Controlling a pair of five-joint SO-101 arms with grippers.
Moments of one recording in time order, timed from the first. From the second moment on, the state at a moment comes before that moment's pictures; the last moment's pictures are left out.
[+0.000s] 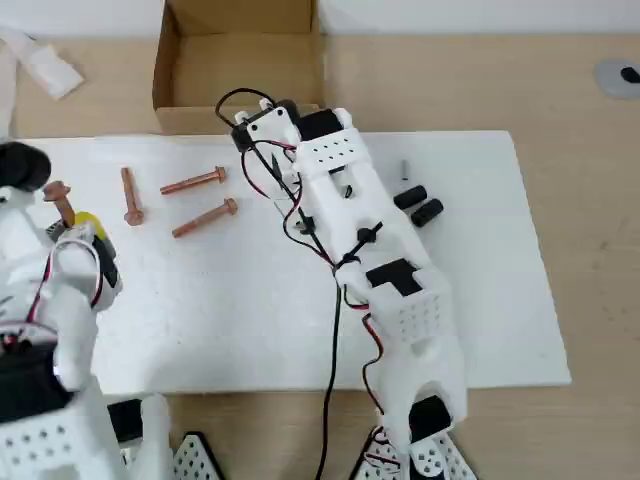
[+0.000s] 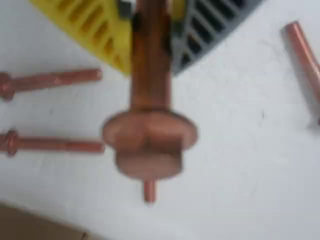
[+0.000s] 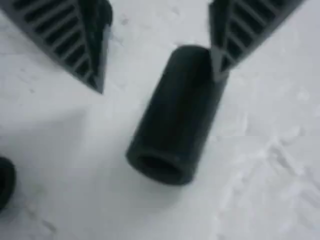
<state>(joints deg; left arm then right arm) -18.1 -67.2 34.4 73.5 -2.9 -26.5 36.9 -27.4 89.3 0.6</state>
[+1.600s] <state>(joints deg) -18.1 -74.3 37.9 72.5 -2.9 -23.8 44.3 -41.8 98.2 -2.7</state>
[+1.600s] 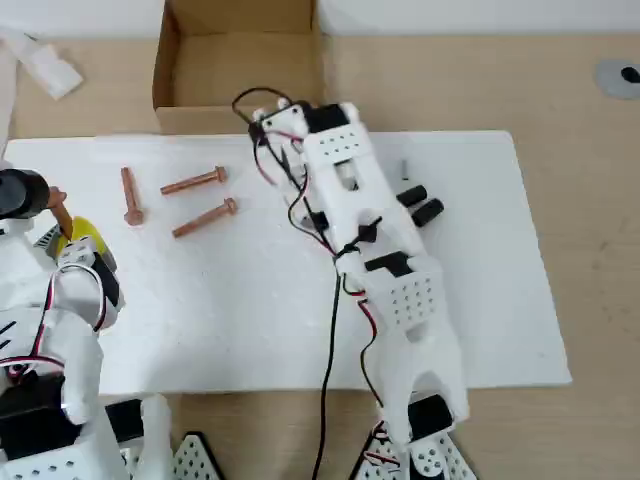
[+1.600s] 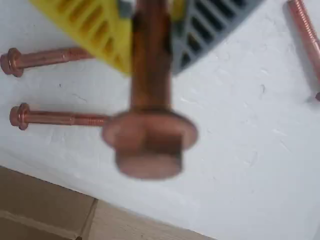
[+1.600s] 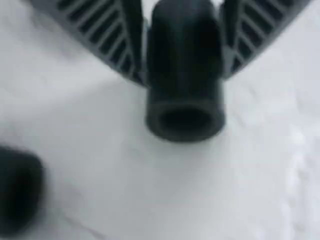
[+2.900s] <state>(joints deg) 9.4 -86.7 38.9 55.9 -2.8 -25.7 -89.8 54.5 64.3 1.0</state>
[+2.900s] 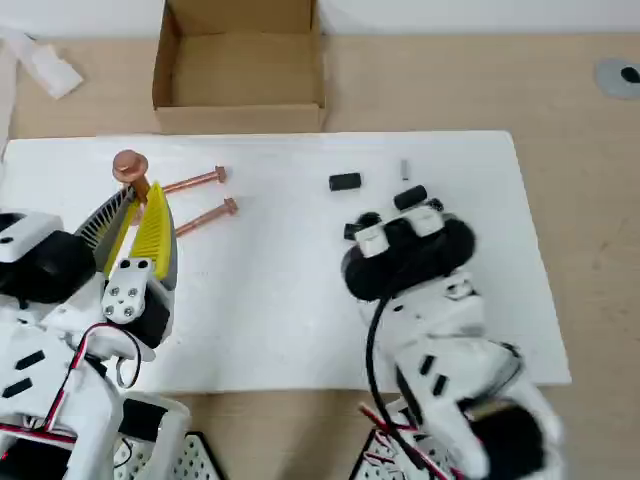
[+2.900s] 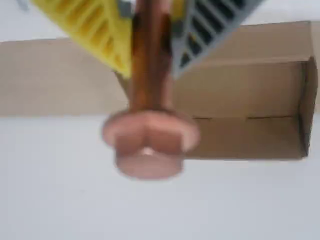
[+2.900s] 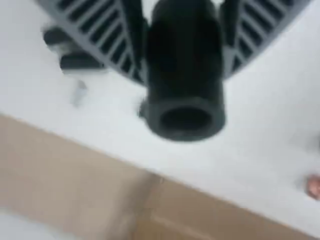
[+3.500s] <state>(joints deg) 20.4 -86.6 44.8 43.9 4.7 -44.3 -103.4 88.0 41.0 -2.6</state>
